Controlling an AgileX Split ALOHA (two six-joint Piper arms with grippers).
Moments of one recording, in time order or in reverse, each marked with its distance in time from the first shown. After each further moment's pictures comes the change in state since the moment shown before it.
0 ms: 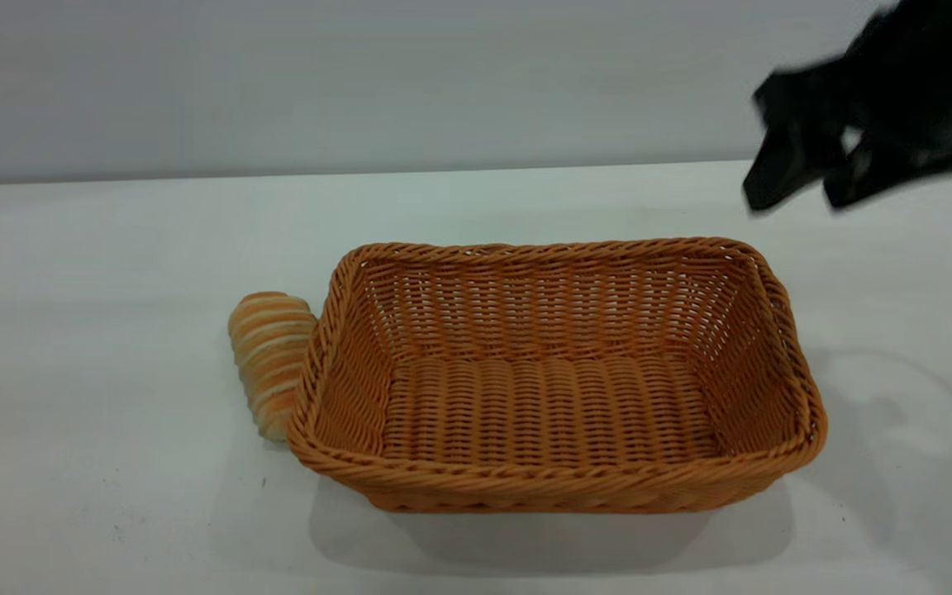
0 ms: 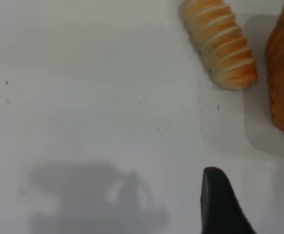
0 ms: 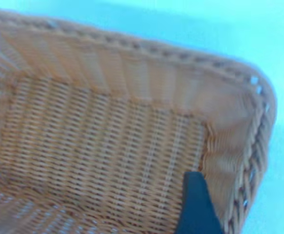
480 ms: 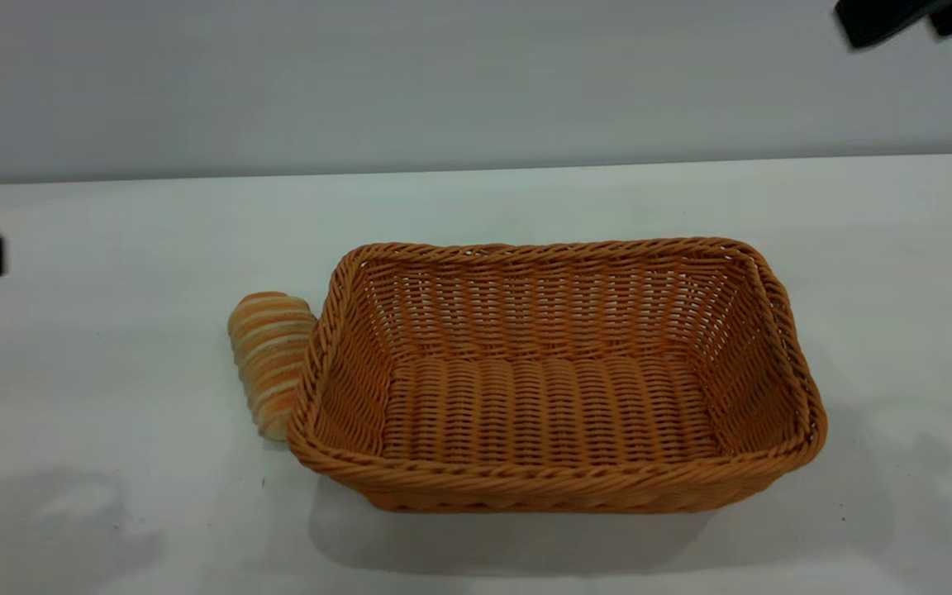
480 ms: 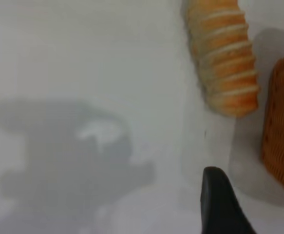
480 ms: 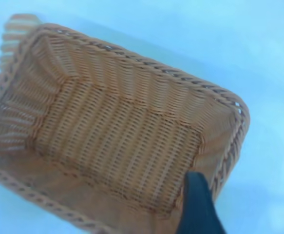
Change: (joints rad) left arm 0.000 0.429 -0.089 -0.162 -0.248 -0.037; right arm 0.000 -0.346 0.006 -0.125 0.216 -0.008
